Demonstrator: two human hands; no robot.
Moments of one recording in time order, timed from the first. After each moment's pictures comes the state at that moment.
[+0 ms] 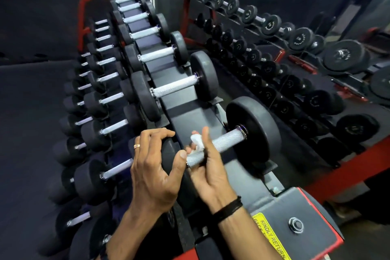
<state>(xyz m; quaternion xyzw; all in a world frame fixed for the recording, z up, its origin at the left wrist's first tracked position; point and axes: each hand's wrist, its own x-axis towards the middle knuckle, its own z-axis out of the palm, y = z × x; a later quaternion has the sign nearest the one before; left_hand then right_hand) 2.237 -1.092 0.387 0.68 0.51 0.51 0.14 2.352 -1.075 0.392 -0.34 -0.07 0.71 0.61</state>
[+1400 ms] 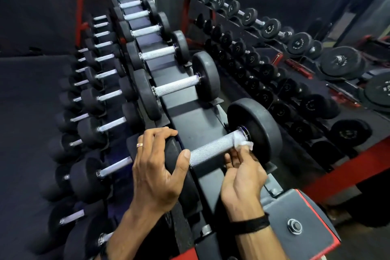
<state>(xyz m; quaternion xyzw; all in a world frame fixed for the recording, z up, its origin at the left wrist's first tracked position) 2.236 -1.093 0.386 0.68 0.51 0.52 0.14 2.382 -1.090 0.399 -0.48 0.01 0.40 0.78</state>
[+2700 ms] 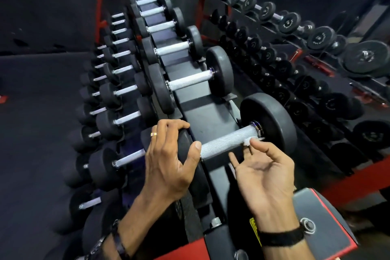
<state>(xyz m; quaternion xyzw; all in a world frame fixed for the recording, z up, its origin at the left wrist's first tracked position) 2.236 -1.095 0.391 0.68 0.53 0.49 0.15 2.406 -1.111 0.419 -0.34 -0.04 0.62 0.70</state>
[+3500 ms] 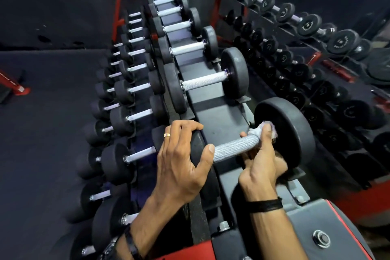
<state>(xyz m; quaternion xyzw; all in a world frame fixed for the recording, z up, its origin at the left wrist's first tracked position) 2.237 -1.098 0.389 0.68 0.53 0.50 0.14 2.384 -1.066 0.395 -0.52 -0.05 0.42 0.74</state>
